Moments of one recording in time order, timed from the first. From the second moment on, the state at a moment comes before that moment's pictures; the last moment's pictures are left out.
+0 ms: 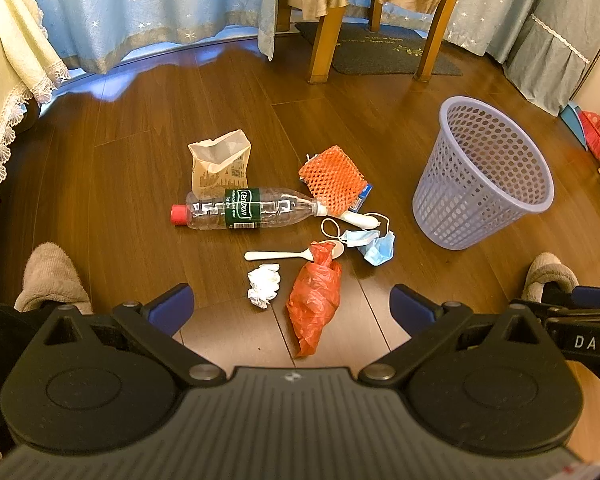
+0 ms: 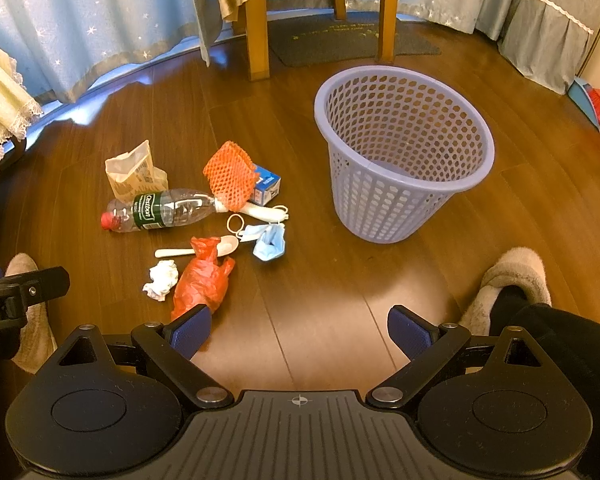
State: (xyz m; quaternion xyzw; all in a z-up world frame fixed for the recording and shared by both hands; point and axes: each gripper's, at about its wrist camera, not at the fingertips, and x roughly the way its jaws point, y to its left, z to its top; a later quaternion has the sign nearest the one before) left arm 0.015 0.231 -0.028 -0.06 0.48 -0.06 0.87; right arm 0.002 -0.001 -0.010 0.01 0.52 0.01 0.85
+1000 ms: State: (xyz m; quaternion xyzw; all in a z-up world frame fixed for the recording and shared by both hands) left arm 0.087 0.225 -0.041 -0.02 0.47 -0.13 0.87; right arm 0.084 -0.026 -0.036 -0.23 0.44 0.08 0.87
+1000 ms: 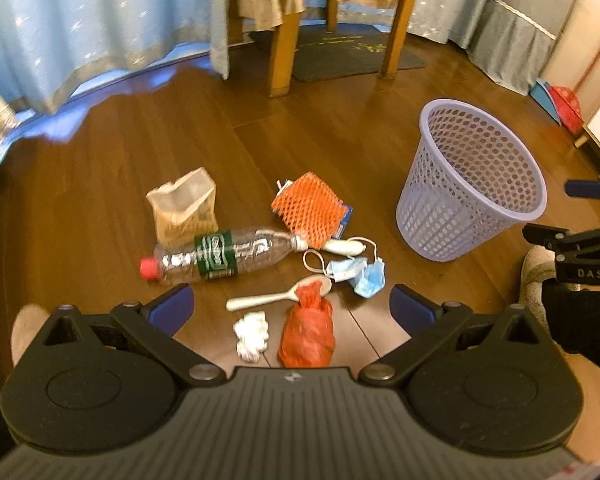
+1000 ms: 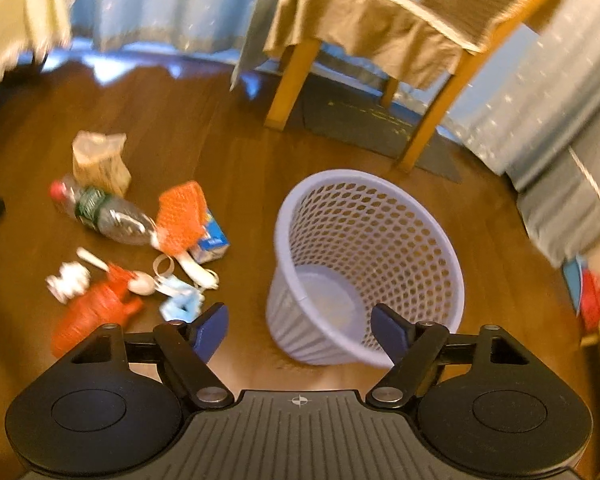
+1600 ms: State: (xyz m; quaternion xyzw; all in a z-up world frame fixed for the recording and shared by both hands) left arm 0.134 0.237 -0.106 0.01 0.48 -0.18 0.86; right arm 0.164 -0.026 -0.125 -0.32 0.48 0.12 0.81
